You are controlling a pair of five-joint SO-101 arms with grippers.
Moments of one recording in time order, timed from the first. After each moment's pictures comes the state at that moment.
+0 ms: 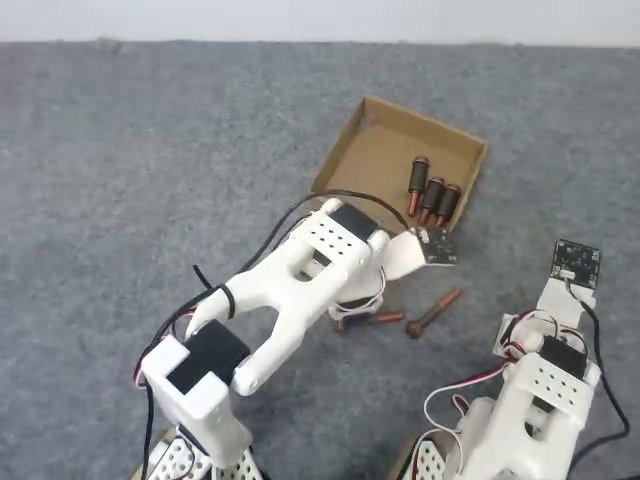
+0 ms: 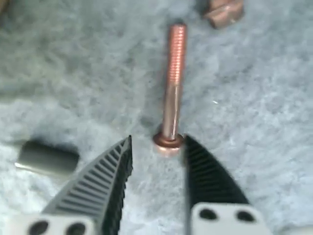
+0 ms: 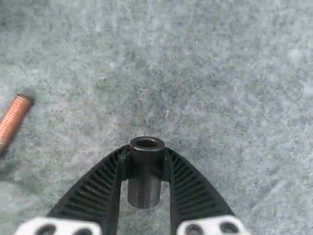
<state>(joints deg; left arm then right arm) 33.4 12.8 15.6 80.0 -31.5 27.5 -54.8 79.3 50.1 11.6</state>
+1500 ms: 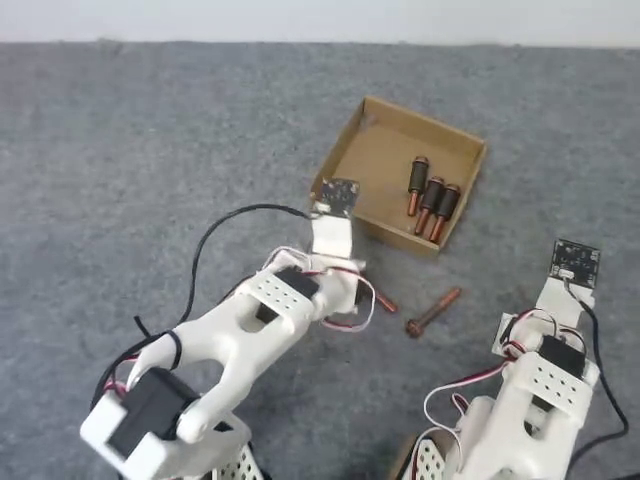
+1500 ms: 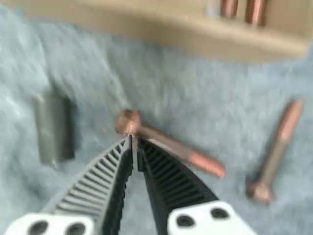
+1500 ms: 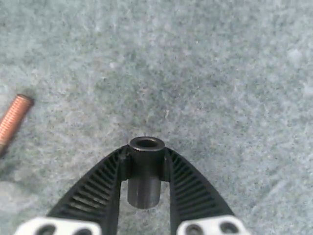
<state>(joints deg) 29.8 -7.4 54.1 28.1 28.0 27.5 -54.8 79.3 50.1 11.6</state>
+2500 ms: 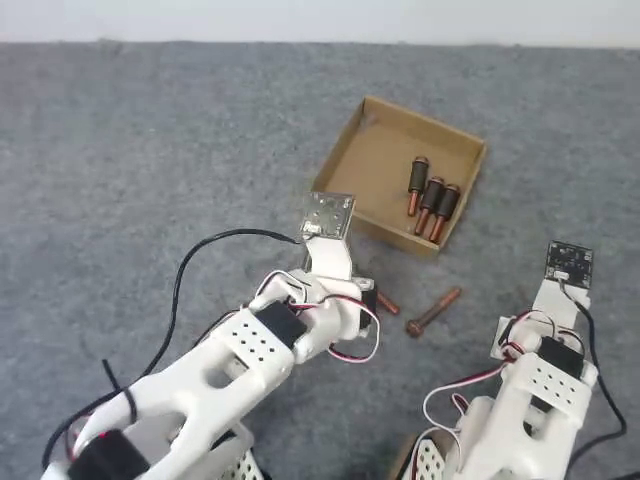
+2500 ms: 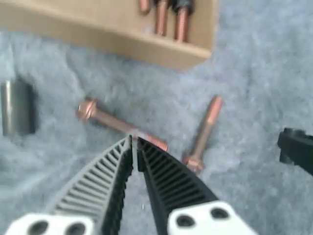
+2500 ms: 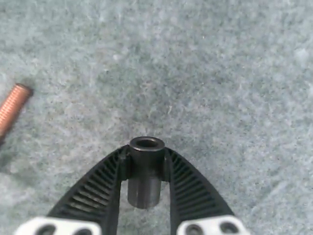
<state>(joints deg) 37.0 -29.8 64.5 31.2 37.0 27.5 -54.8 80.2 50.1 13.8</state>
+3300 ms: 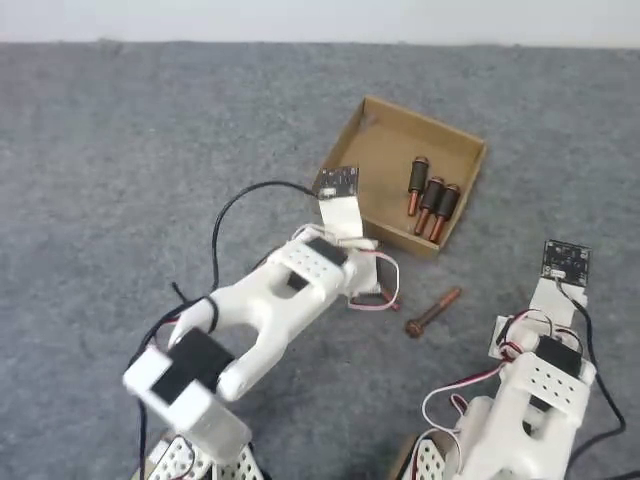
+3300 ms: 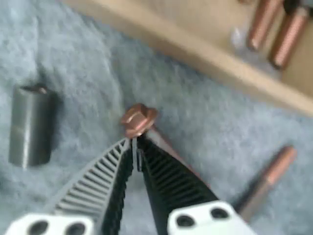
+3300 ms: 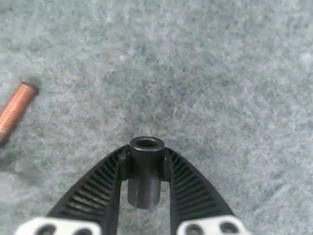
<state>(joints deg) 30.7 8.0 35.3 40.3 43.4 26.5 -54.8 80.2 50.1 13.8</state>
